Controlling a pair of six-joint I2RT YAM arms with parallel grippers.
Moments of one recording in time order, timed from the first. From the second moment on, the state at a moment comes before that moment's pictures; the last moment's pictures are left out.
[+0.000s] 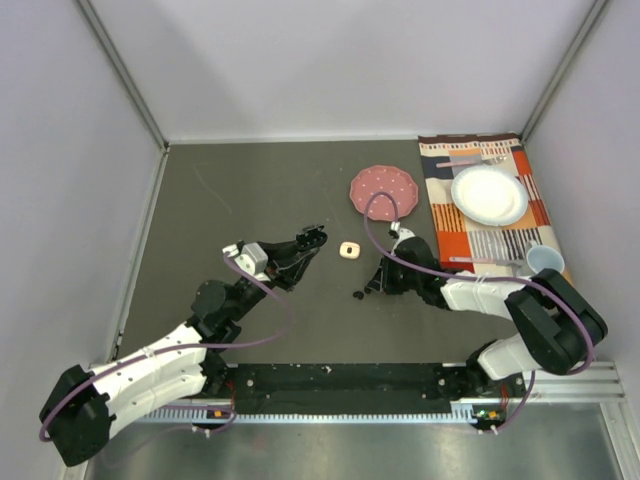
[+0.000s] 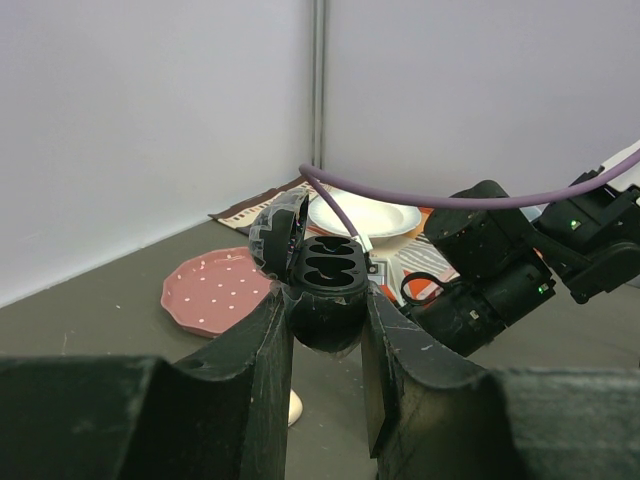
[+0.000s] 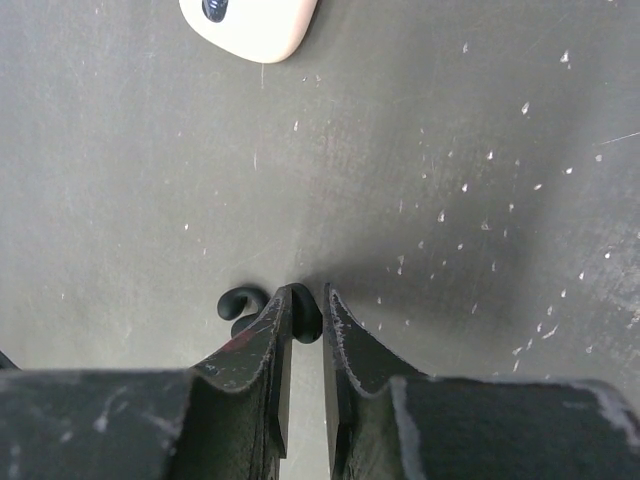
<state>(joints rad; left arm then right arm) -0.78 0.76 0.27 0.88 0.11 -0.08 0.63 1.42 0.49 0.19 -0.15 0.61</state>
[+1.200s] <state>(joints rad) -0.78 0.88 0.28 0.96 0.20 -0.16 0.63 0.70 0.39 0.52 -0.21 0.56</state>
